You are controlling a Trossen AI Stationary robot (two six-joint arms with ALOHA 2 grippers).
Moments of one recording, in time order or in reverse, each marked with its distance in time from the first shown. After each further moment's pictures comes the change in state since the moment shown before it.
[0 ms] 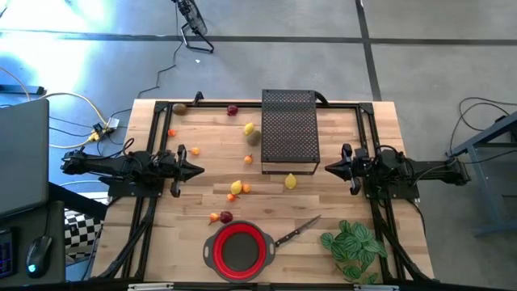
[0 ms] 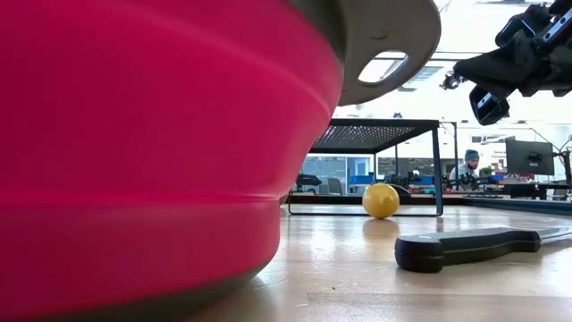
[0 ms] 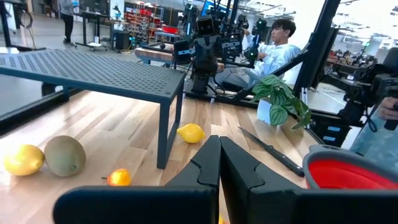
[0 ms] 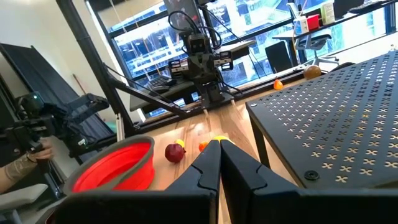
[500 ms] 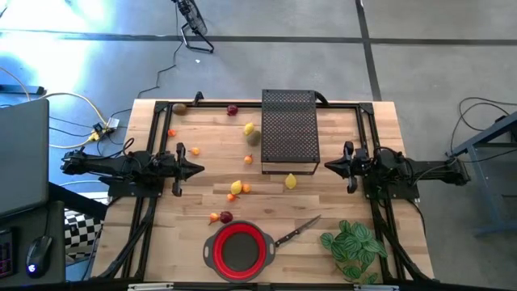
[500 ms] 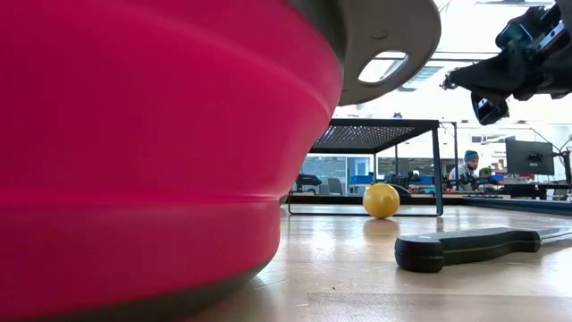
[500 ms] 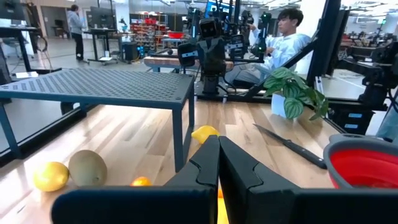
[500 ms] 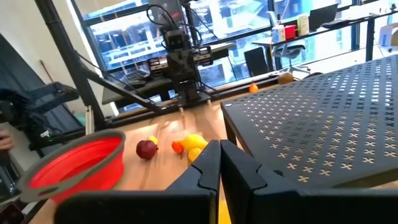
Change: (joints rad) left arm 0.000 0.000 0.000 0.002 -0.025 0.116; right arm 0.000 0.000 0.001 -0.029 0.080 -0.097
